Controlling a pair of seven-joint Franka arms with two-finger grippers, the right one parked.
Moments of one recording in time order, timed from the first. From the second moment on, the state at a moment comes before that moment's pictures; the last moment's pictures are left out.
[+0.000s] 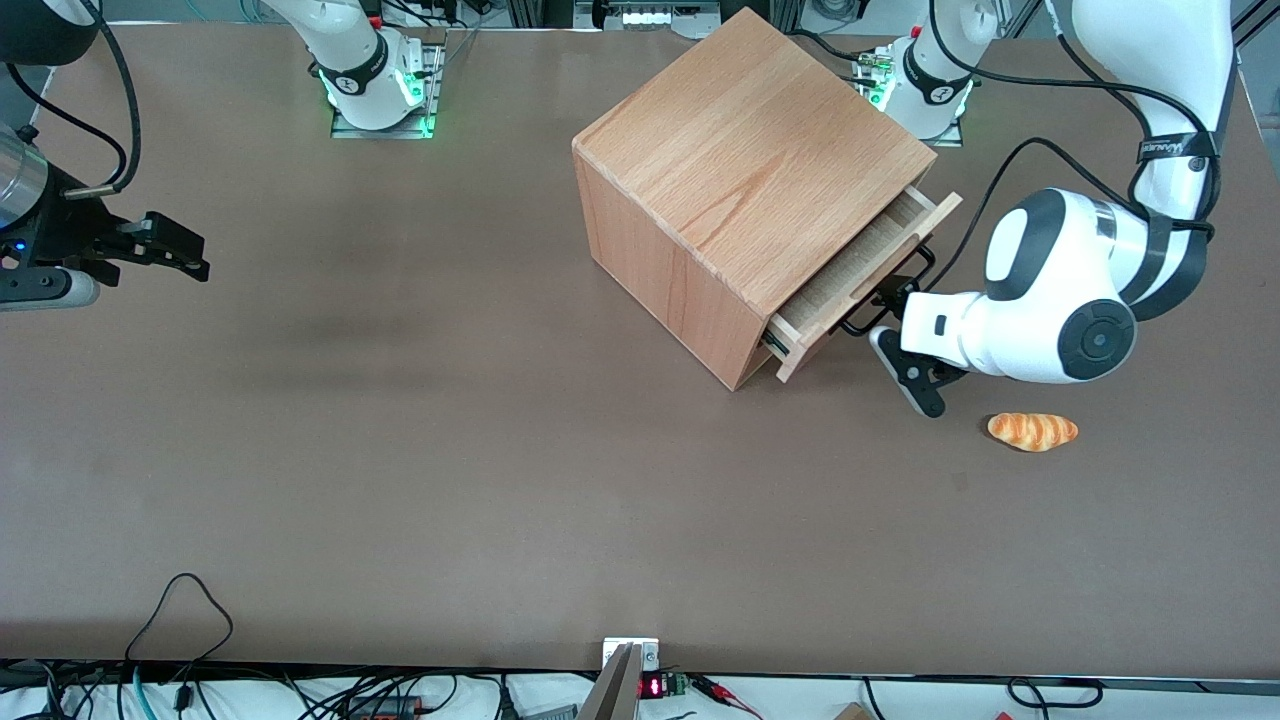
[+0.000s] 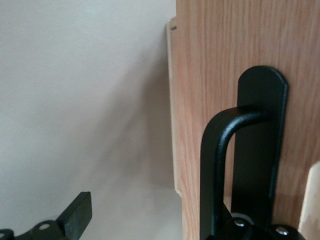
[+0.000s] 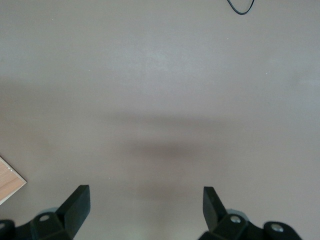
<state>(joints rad) -0.04 0.41 -0.17 -1.63 -0.15 1.69 0.70</state>
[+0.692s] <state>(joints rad) 0.02 0.43 -0.17 -1.60 -0.13 1.74 0.70</state>
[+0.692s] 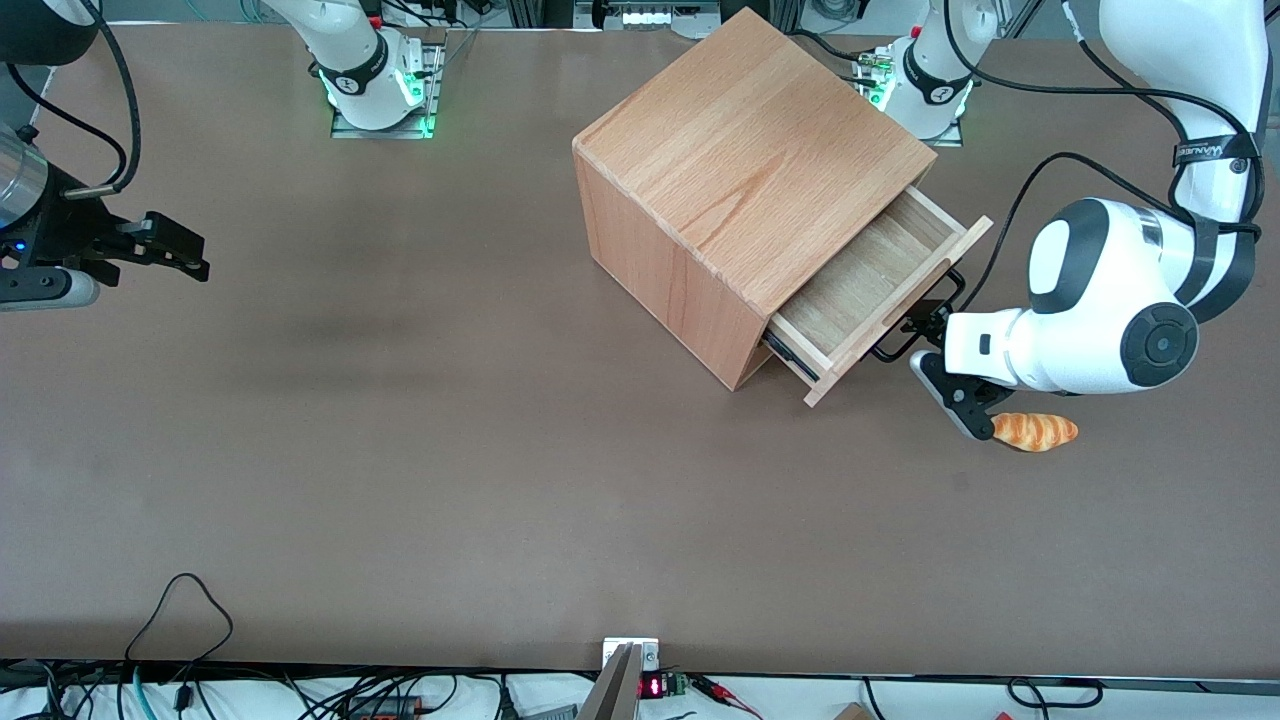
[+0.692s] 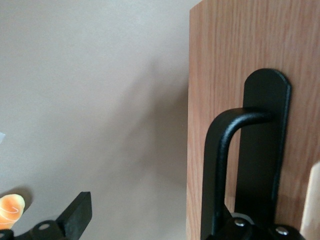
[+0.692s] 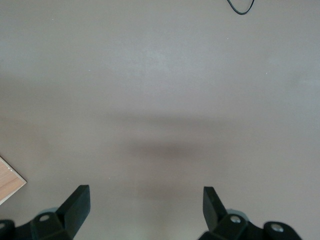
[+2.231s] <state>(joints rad) 0.06 0.49 -0.11 -1.48 -0.10 1.77 0.72</state>
